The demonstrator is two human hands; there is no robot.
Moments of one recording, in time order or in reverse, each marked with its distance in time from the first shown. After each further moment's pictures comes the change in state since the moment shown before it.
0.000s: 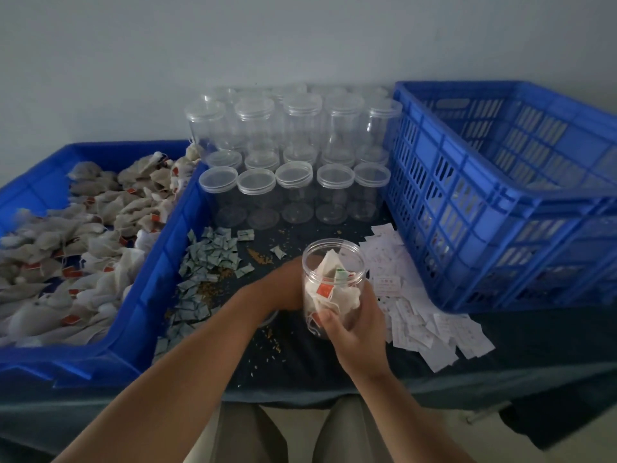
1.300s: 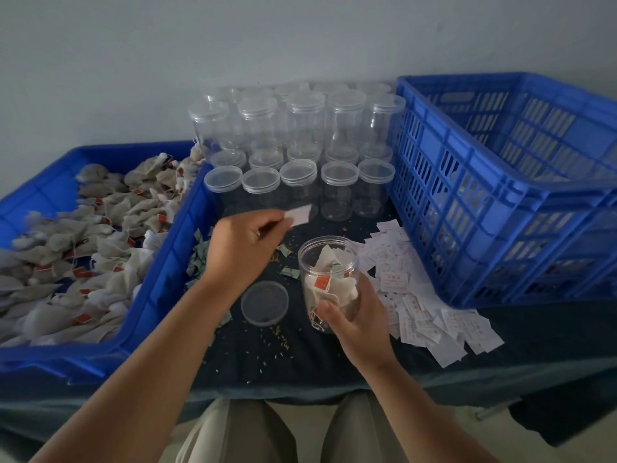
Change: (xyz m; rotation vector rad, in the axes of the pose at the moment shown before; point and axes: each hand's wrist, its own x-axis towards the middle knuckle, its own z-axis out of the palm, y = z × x) left_hand -0.060 -0.005 -0.061 -0.092 0.864 0.007; right_hand 0.005 0.004 0.005 0.030 -0.089 0.110
